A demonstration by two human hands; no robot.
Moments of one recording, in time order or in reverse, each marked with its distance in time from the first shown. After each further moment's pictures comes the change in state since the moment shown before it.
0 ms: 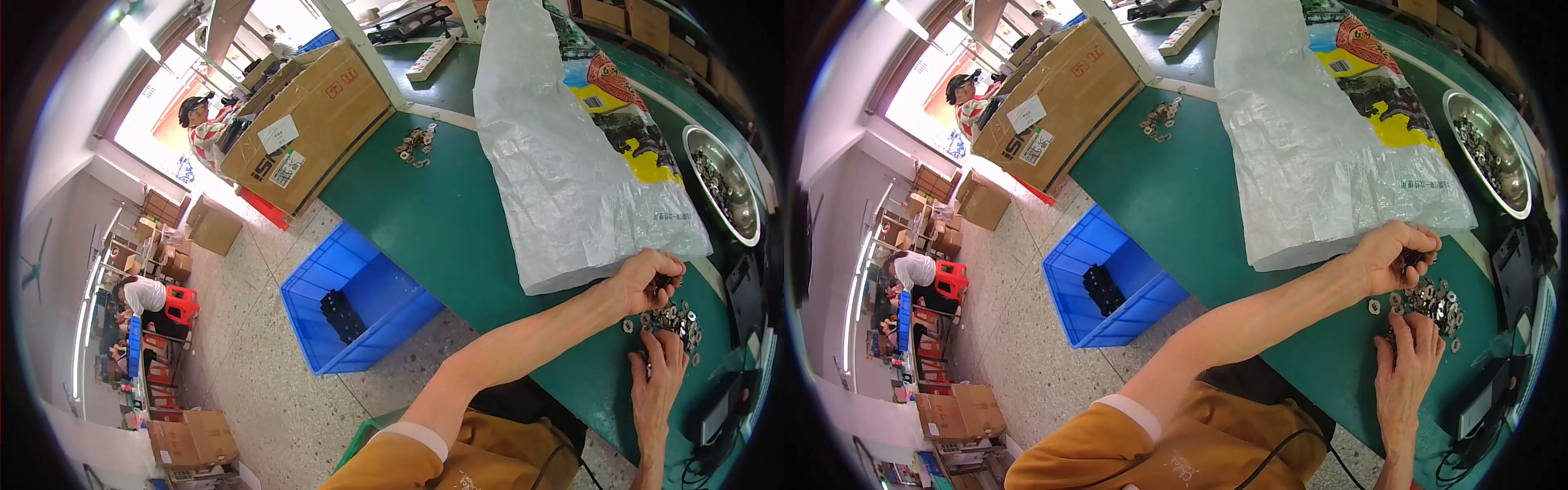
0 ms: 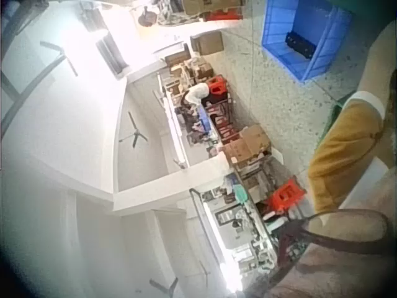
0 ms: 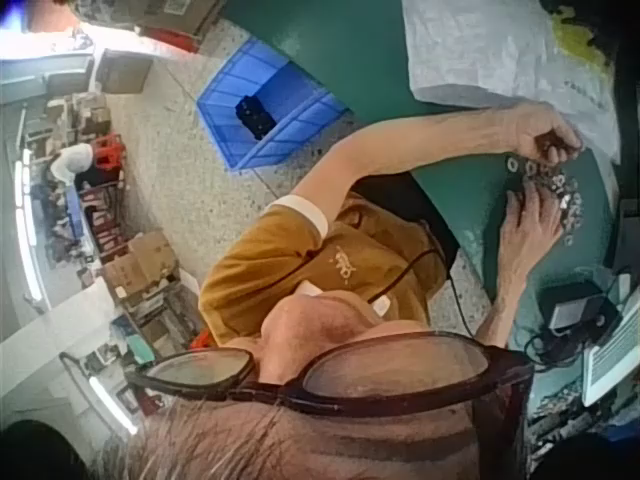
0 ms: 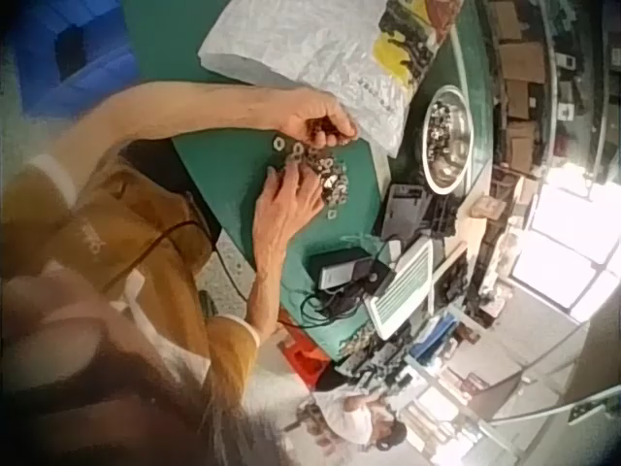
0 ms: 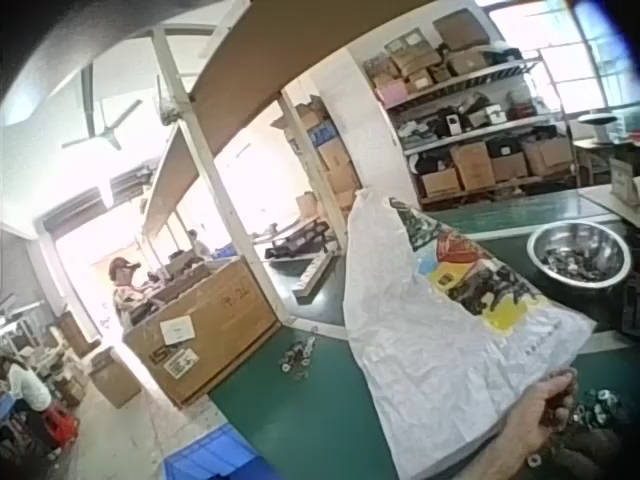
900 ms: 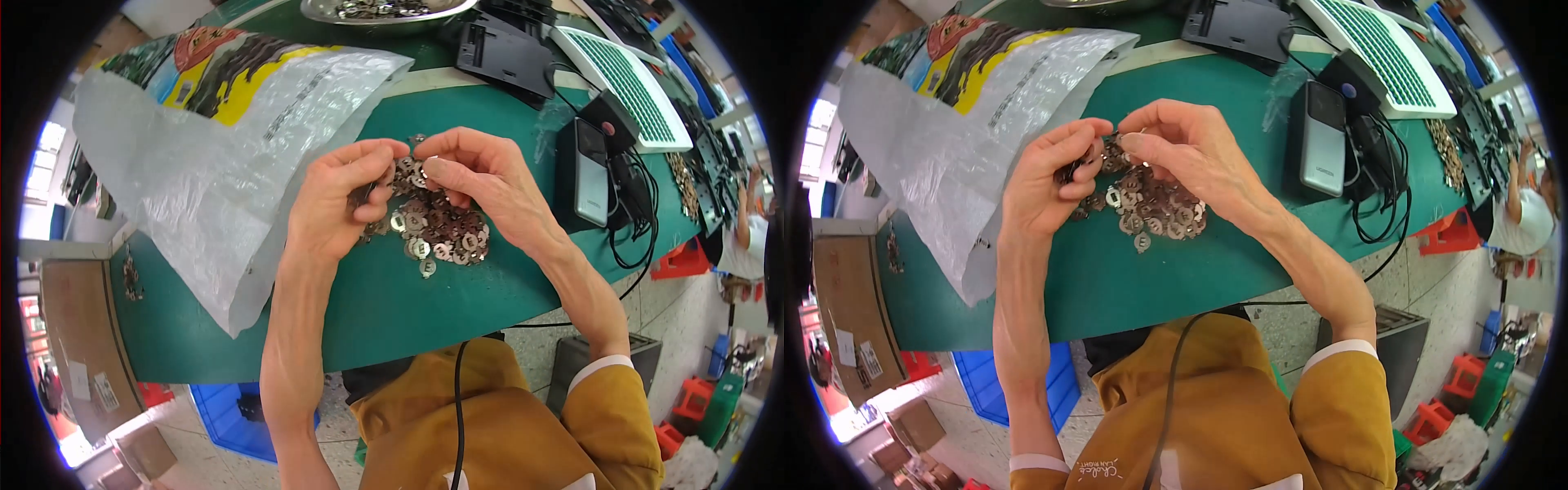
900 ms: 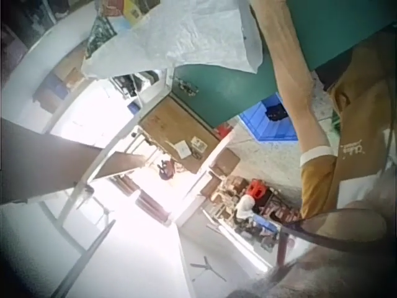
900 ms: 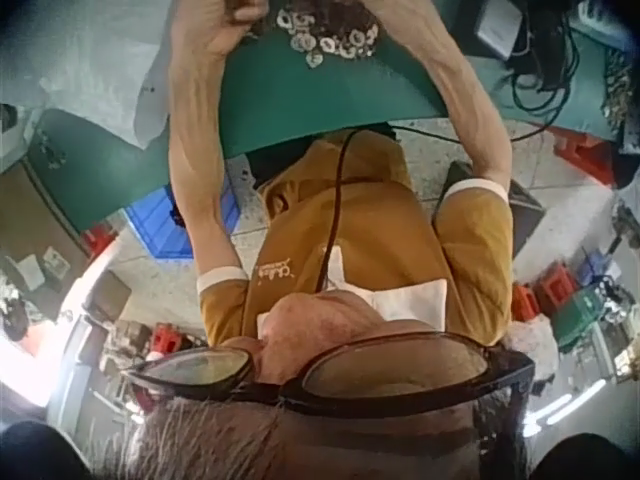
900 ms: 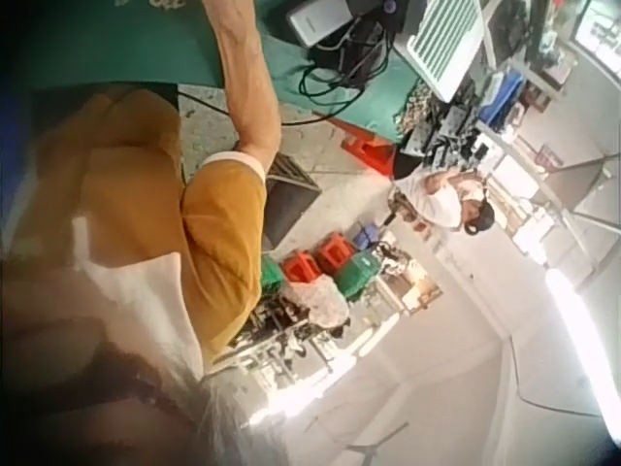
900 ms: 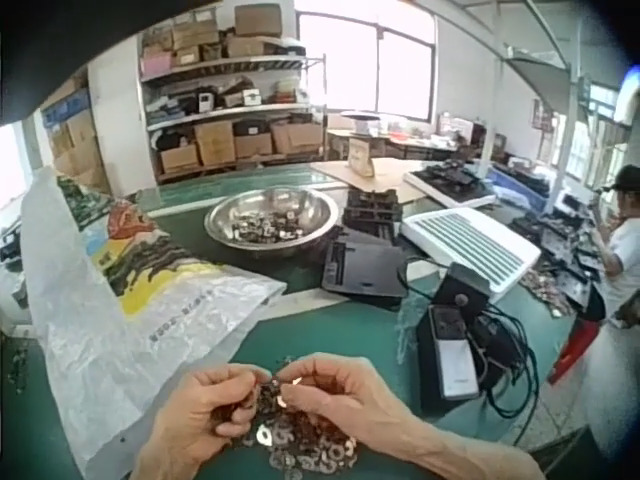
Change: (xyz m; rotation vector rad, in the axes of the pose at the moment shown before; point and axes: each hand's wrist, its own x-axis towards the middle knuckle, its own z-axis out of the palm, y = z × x) left_hand -0.016 0.000 0.020 0.490 -0.074 -0.061; right_hand 0.013 0.070 -0.021 1.061 0.051 0.634
